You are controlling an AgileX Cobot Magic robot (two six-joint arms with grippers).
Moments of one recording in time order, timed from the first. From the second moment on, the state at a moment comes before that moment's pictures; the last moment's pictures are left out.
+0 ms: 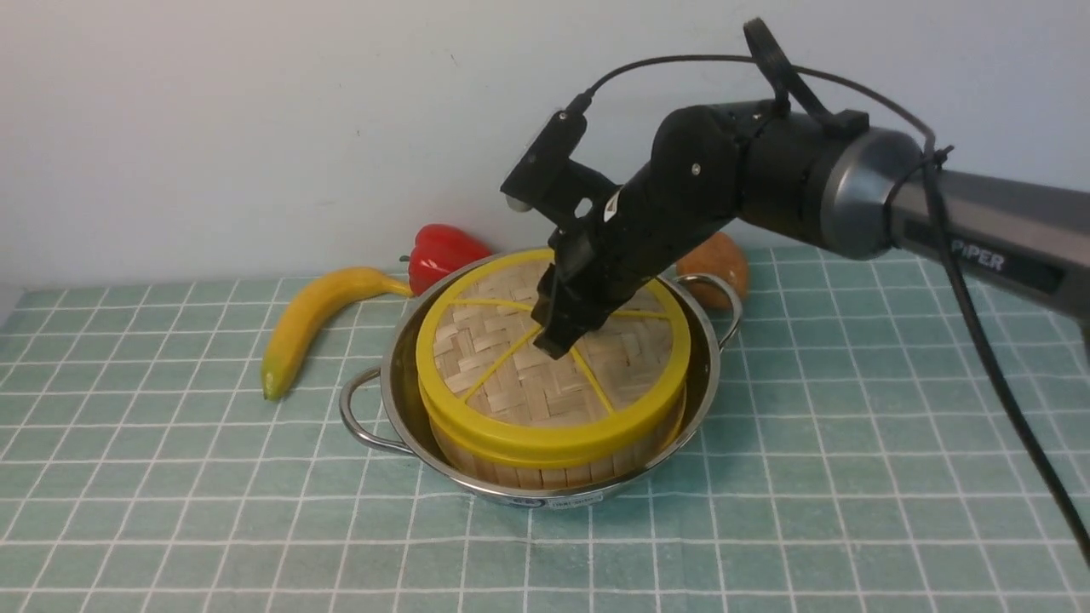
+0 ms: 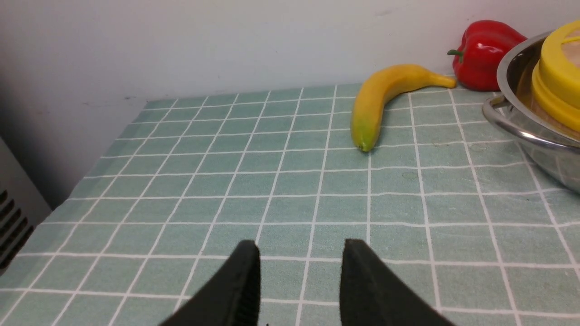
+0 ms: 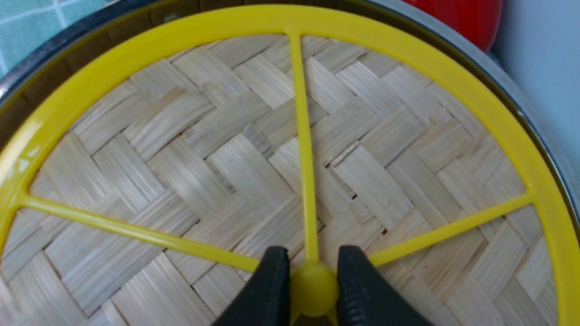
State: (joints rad) right arm 0.58 2.16 -1.83 0.29 0.79 -0.59; left arm 0.18 0.00 0.01 -0.05 0.33 0.18
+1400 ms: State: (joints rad) right arm 0.58 2.18 -1.85 0.32 0.83 -0.61; left arm 0.18 0.00 0.01 -0.05 0.33 0.18
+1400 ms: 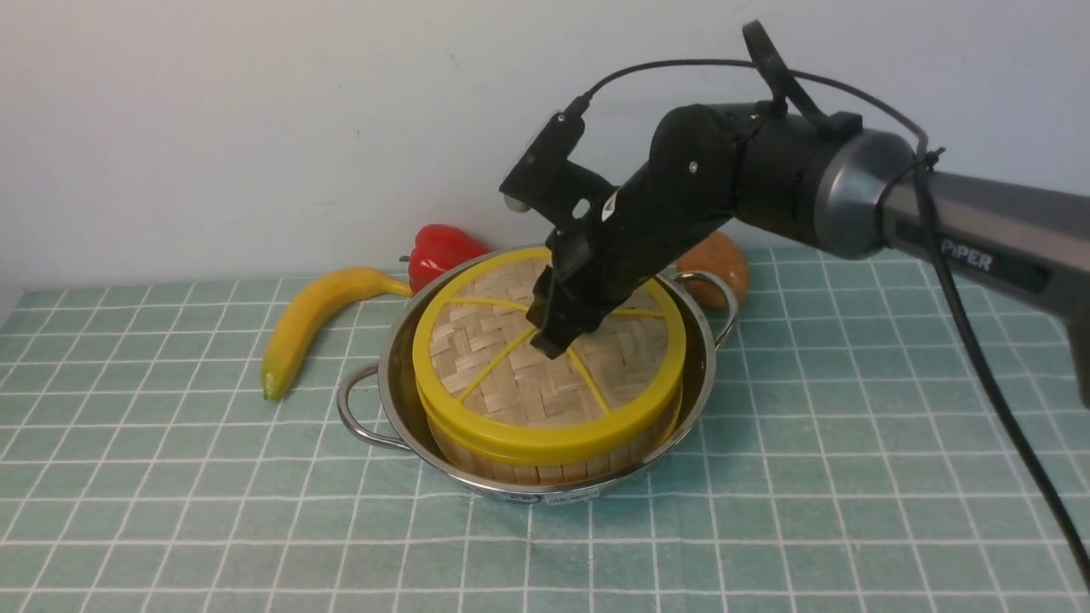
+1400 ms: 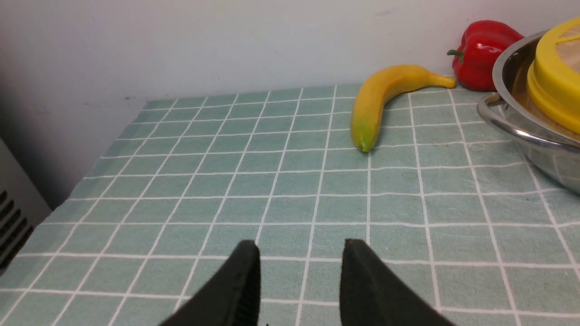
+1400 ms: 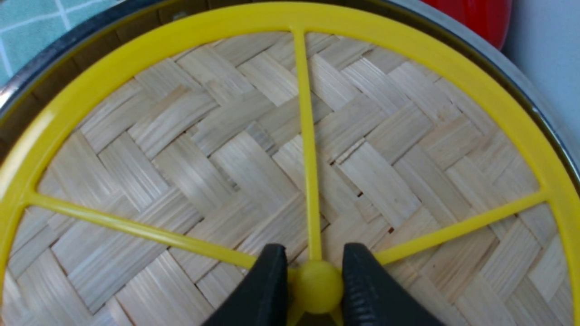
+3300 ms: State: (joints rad) right arm 0.58 2.20 -1.91 0.32 0.87 -0.73; left arm 0.18 0.00 0.01 -0.05 0.33 0.18
